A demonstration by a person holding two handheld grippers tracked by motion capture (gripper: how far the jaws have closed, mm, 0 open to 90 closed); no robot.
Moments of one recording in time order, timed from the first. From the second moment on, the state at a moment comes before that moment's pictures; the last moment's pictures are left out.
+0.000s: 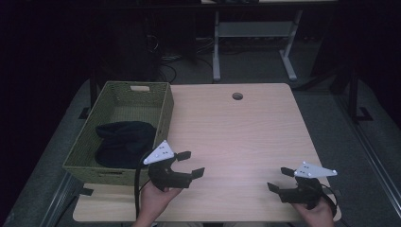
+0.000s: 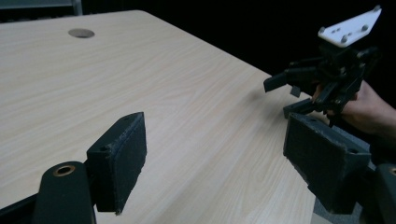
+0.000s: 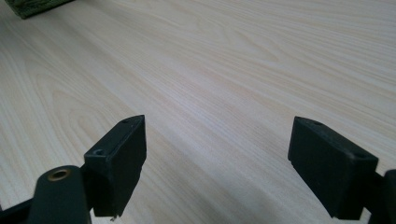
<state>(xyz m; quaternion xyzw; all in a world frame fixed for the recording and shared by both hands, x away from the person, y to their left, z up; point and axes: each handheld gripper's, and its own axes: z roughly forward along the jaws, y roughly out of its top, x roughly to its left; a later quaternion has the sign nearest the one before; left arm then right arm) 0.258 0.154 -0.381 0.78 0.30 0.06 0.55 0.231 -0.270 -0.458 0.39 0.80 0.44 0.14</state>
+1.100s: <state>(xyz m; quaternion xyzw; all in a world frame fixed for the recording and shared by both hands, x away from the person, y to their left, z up) 0.275 0.268 -0.323 0.74 0.38 0.09 0.55 0.230 -0.263 -0.454 0.38 0.80 0.44 0.15</state>
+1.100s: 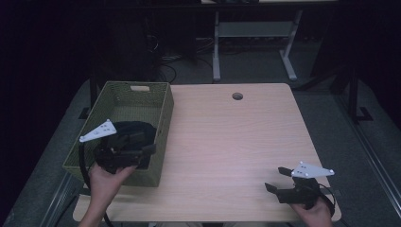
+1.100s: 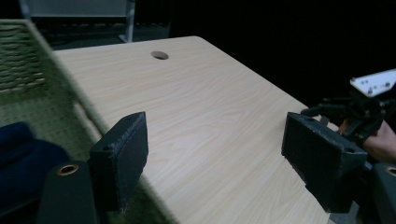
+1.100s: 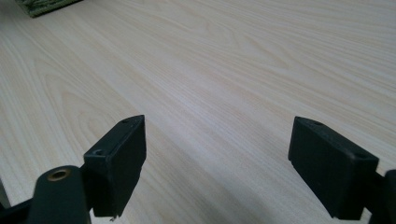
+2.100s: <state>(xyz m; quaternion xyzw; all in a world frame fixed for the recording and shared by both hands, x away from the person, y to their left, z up) 0.315 0.342 -0.319 0.72 0.46 0.13 0.51 0.229 -0.261 -0.453 0.37 0.81 0.43 0.15</state>
